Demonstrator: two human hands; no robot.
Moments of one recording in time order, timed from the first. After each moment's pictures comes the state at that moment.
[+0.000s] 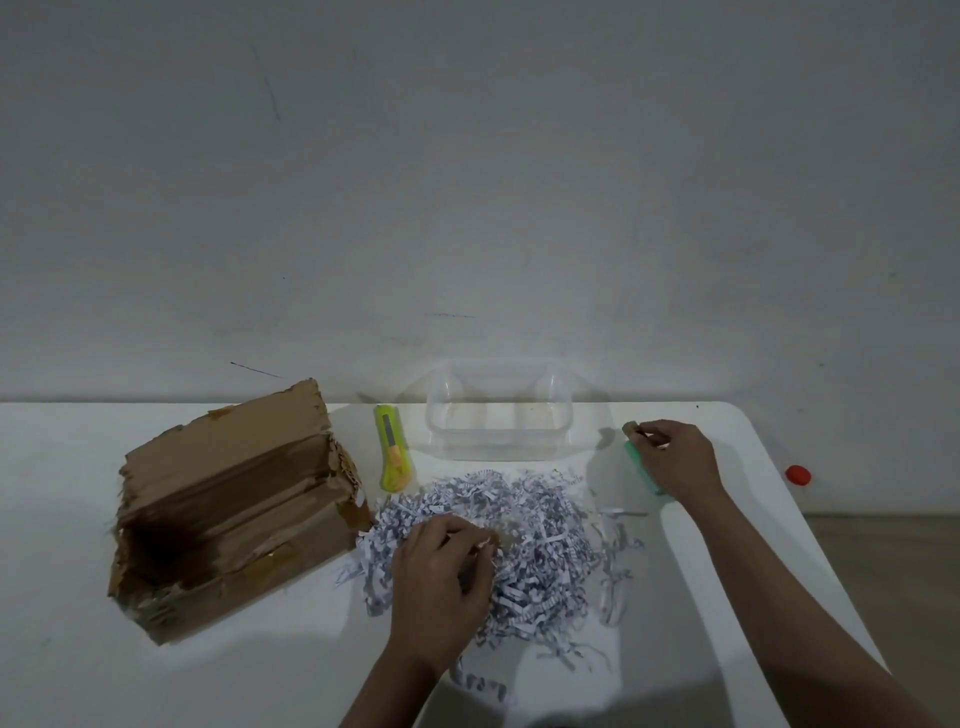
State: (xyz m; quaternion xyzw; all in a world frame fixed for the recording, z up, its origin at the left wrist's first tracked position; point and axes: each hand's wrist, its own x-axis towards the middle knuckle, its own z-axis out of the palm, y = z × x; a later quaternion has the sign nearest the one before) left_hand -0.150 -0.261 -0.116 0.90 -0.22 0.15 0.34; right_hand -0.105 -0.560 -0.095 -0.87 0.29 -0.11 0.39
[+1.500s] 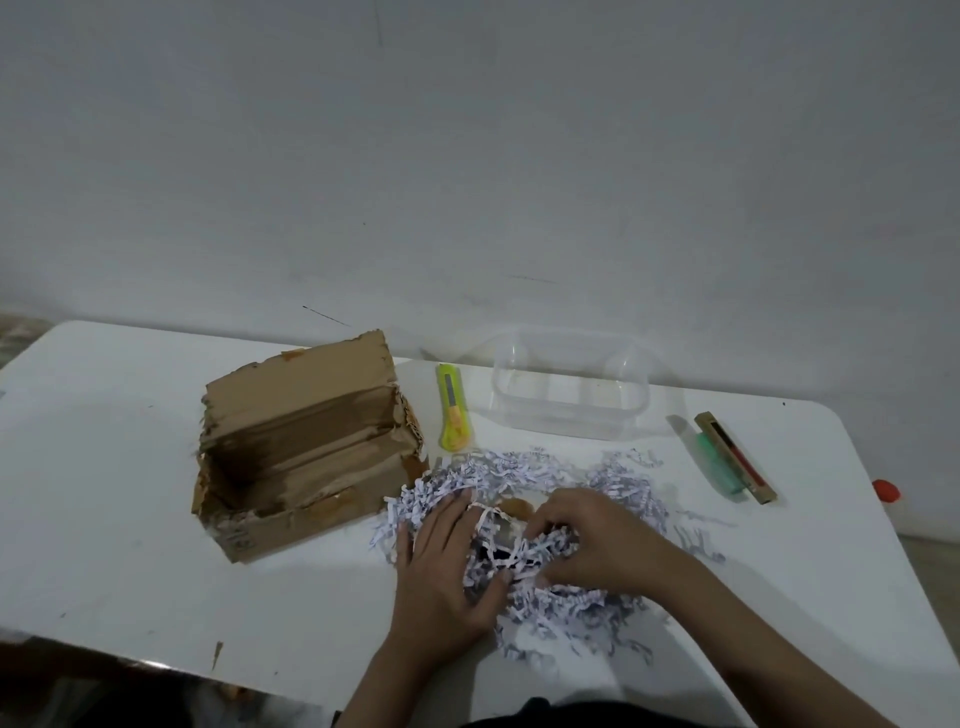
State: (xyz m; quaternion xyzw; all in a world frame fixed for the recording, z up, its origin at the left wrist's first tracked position) left_hand -0.172 -0.208 -0.149 0.93 -0.16 0.10 0.31; right_hand -0.149 -0.415 -0.065 -0.93 -0.16 0.17 0.29
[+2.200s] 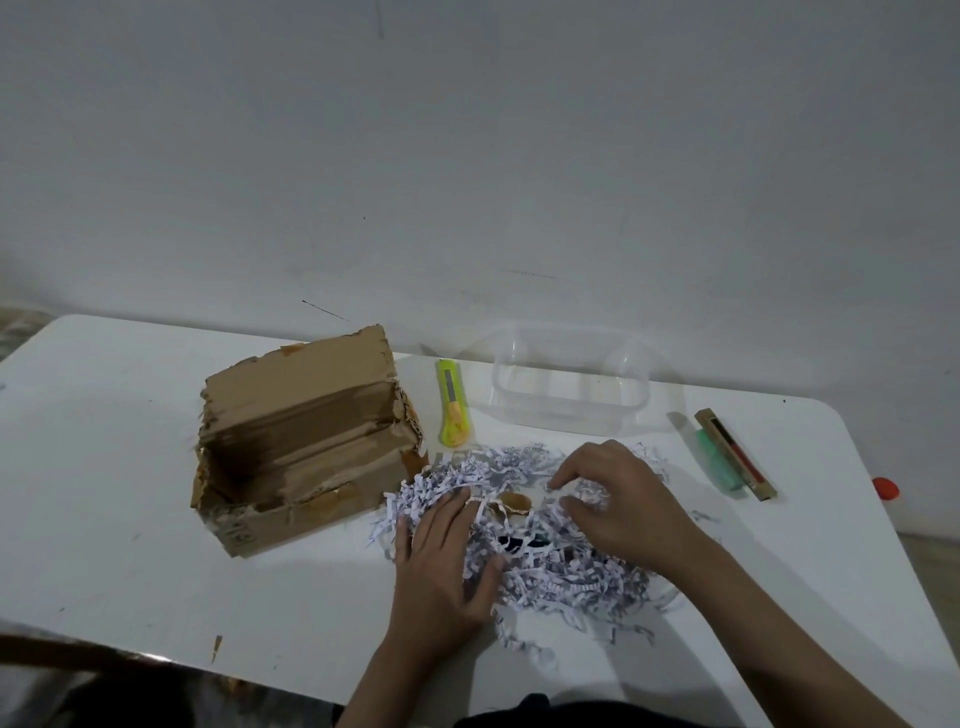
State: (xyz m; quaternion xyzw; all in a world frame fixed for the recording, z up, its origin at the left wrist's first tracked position) left_hand -0.173 -0.210 -0.150 0.93 -0.14 0.11 0.31; right_hand -0.144 -0.431 -0.058 -0.93 -0.13 0.00 0.34
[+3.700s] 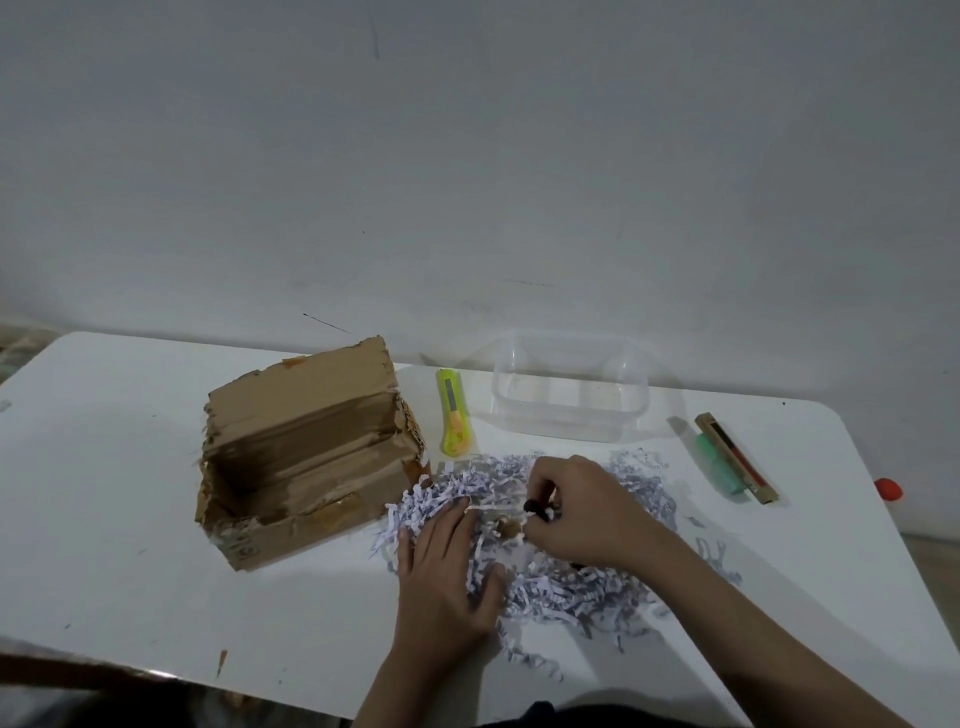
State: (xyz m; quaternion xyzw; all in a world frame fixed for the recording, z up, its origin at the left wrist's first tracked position) left_hand -0.175 -0.210 -0.150 0.94 -0.13 0.10 0.30; right_hand -0.138 -0.396 -0.038 -0.93 -0.08 0.12 0.34
